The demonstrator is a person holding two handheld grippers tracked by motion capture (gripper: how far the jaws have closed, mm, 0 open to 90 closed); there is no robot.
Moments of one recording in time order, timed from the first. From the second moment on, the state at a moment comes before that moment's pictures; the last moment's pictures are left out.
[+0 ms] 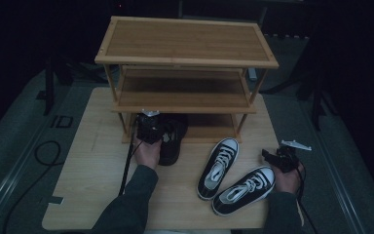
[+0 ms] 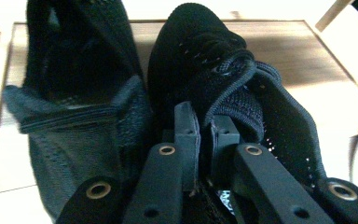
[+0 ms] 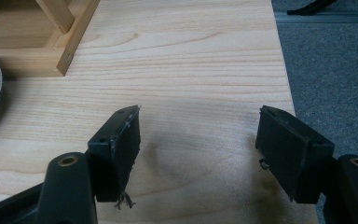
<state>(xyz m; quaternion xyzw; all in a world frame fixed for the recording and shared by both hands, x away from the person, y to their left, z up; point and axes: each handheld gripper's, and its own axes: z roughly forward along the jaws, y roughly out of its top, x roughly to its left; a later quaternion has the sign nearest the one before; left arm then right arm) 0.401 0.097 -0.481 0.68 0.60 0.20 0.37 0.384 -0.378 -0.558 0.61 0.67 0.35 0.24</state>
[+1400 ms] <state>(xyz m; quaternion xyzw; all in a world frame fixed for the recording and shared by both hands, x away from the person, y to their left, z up) 0.304 0.118 -0.458 0.75 0.46 0.19 0.43 0.384 -0.377 -0.558 0.61 0.67 0.35 0.24</state>
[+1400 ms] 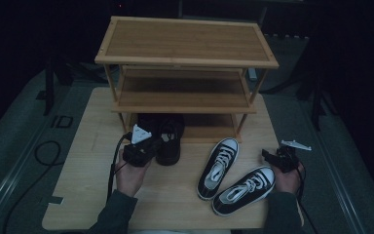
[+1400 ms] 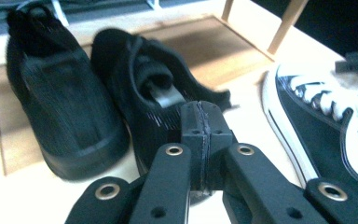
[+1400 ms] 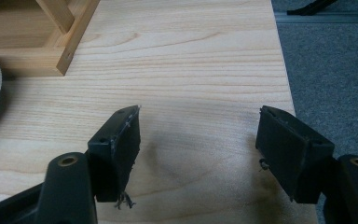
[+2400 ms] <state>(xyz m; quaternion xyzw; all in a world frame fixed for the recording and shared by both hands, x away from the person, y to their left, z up) 0.310 0.085 -0.537 0.83 0.44 0.14 0.31 0.384 -0.377 -0.558 0.61 0.67 0.35 0.24</state>
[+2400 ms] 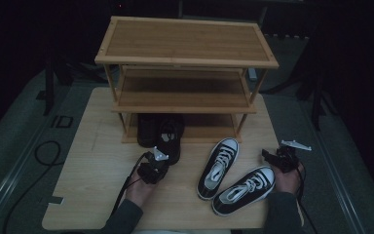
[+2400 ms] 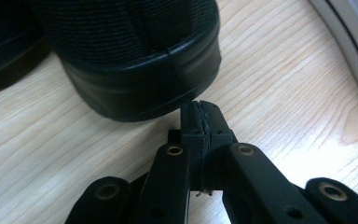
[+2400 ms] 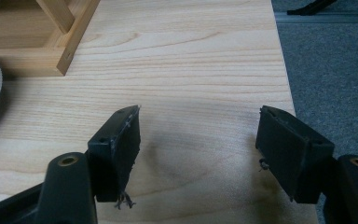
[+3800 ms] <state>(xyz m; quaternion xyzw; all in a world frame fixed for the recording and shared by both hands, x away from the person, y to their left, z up) 0.374 0.063 -0.532 0.79 0.51 0.15 0.32 0.384 -0.378 -0.558 0.61 0.67 0.35 0.24</state>
